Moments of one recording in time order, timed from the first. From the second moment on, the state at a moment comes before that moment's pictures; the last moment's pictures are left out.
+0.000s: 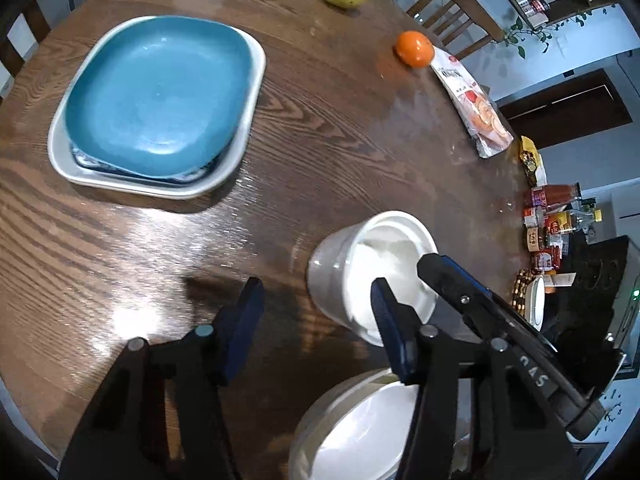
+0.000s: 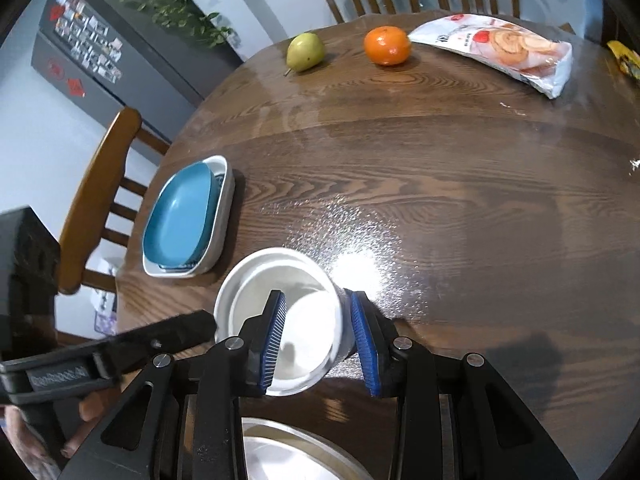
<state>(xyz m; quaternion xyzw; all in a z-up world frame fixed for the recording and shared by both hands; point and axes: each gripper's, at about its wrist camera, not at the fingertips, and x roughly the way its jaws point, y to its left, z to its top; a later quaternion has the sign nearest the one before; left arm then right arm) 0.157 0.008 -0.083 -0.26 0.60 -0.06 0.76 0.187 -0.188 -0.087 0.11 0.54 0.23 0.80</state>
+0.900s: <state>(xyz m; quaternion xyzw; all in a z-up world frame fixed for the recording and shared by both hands) 0.168 -0.006 -0.104 -0.26 0.62 -0.08 0.74 0.200 -0.188 -0.102 0.14 0.57 0.22 0.78</state>
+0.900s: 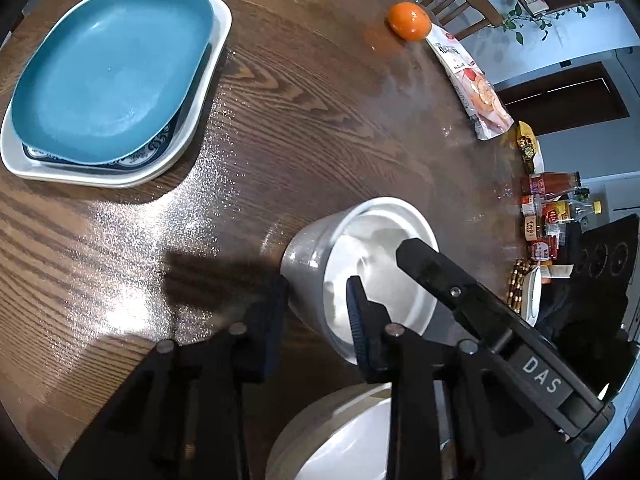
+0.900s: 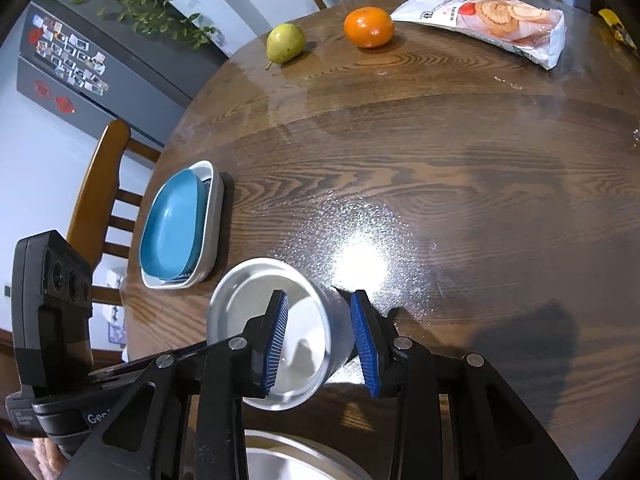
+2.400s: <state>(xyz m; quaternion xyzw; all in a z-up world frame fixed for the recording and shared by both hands) 0.161 -0.015 -0.103 -0.20 0.62 -0.05 0.75 0.194 -0.177 -0.105 0.16 0.56 0.24 0.78</state>
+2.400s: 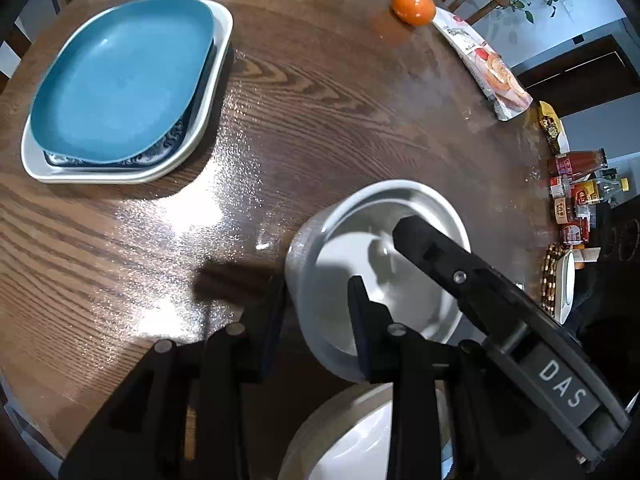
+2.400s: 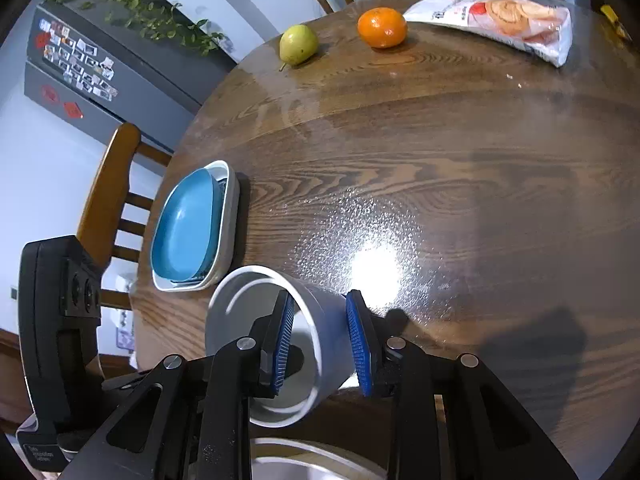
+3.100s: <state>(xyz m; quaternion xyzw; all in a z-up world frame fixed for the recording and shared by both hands) 0.150 -0.017 -0.084 -0.21 0.61 -0.07 0.76 0.180 -0.182 -0.087 0.17 0.54 0.22 0.80</state>
